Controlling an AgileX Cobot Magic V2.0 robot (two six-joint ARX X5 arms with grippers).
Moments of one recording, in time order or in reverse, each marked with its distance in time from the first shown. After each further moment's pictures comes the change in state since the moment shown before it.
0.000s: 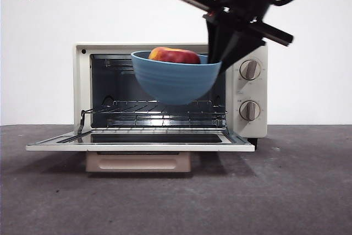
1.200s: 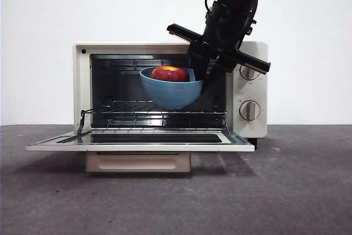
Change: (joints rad) left arm -0.144 0.000 0.000 0.000 0.000 0.000; right arm -0.028 0.207 0.103 0.203 0.202 0.509
